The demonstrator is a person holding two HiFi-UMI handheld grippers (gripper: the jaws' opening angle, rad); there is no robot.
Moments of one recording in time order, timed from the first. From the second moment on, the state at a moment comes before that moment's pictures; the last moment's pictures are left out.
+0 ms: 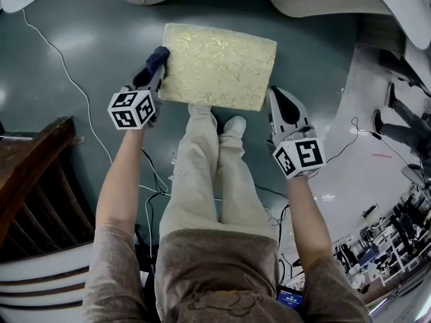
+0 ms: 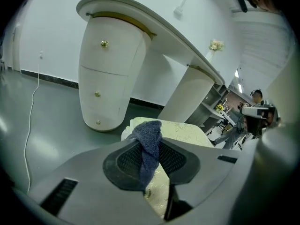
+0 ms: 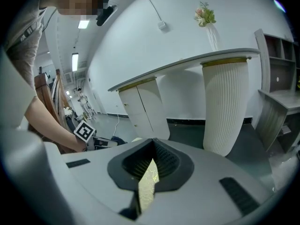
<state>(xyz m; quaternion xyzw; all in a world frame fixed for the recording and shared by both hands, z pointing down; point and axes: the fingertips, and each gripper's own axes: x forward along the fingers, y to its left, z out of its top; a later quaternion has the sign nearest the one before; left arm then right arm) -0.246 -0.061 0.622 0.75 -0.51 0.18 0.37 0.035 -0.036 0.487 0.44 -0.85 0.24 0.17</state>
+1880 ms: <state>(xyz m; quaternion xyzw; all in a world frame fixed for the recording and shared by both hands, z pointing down) 0.005 -0.048 0.636 0.83 -0.33 0.25 0.37 0.163 -0.006 0.490 0.51 -0.80 0.27 0.15</state>
